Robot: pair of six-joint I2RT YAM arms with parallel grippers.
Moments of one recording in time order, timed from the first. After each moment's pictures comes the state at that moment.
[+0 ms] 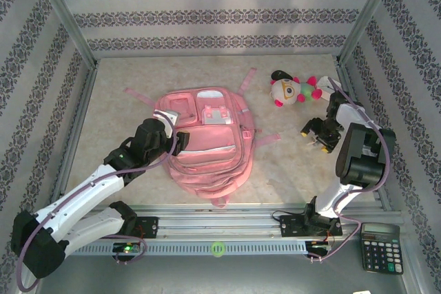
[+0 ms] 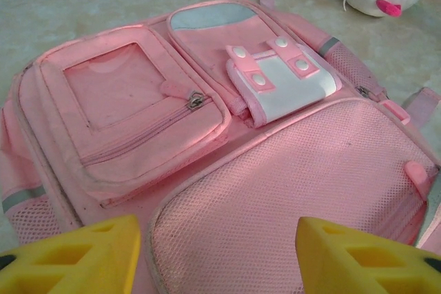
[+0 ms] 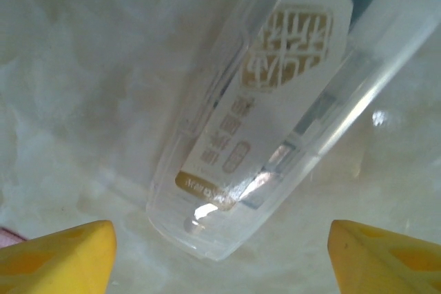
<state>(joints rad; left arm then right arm) -0.58 0.94 0.69 -0.32 -0.14 -0.18 -0.29 1.71 1.09 -0.85 -0.16 0.44</state>
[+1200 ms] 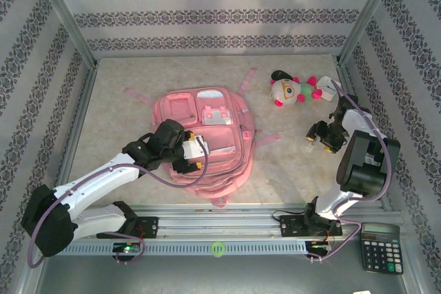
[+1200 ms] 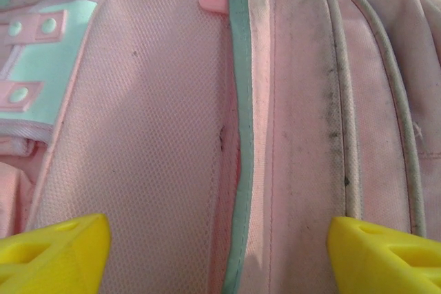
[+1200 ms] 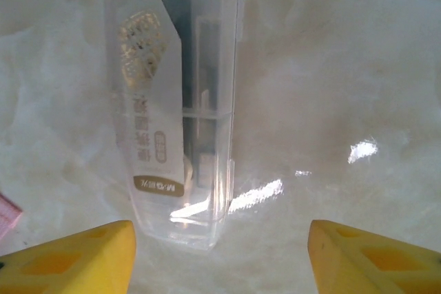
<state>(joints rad) -0.66 1.13 0.75 -0.44 0.15 0.68 -0.36 1.65 1.03 -0.84 -0.20 0.25</state>
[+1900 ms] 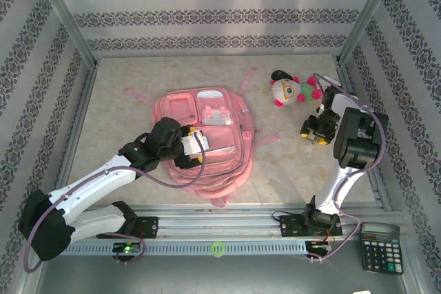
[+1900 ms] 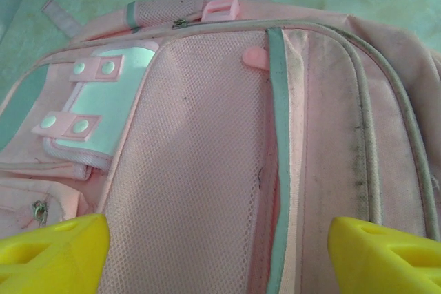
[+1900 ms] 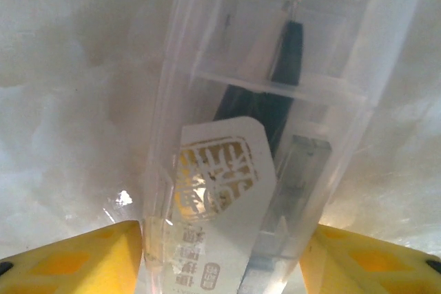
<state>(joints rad) -0.66 1.09 0.75 -0.37 0.15 0.64 -0.26 1.93 1.27 -0.94 -0.12 0.15</state>
